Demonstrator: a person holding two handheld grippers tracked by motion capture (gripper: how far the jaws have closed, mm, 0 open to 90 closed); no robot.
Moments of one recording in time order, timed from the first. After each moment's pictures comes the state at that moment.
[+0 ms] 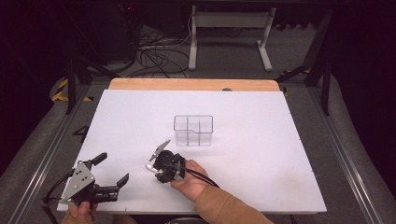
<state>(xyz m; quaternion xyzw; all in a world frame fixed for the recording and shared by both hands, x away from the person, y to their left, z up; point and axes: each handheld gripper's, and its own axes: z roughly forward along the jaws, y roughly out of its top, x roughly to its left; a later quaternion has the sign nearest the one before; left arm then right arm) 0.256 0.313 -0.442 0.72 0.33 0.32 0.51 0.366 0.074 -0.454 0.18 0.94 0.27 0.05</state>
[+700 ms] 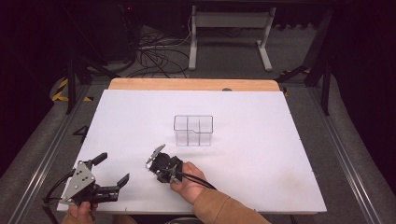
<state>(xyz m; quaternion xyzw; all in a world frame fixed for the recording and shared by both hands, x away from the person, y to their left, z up) 0.256 0.312 -0.442 0.72 0.33 0.32 0.51 0.356 0.084 -0.457 0.20 0.94 0.25 0.10</state>
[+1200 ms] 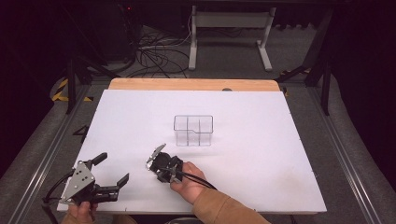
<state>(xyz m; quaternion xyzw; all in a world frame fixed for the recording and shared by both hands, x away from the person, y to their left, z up) 0.256 0.312 -0.442 0.72 0.33 0.32 0.51 0.357 0.083 -0.457 0.20 0.94 0.26 0.10</state>
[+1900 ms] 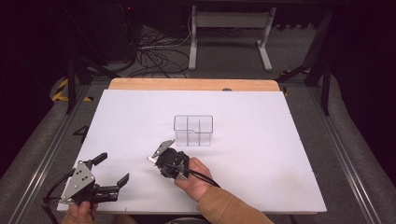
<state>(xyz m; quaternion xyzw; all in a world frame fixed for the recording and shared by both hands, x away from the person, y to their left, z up) 0.257 0.312 -0.442 0.72 0.33 0.32 0.51 0.357 0.063 -0.433 0.20 0.92 0.31 0.12</state>
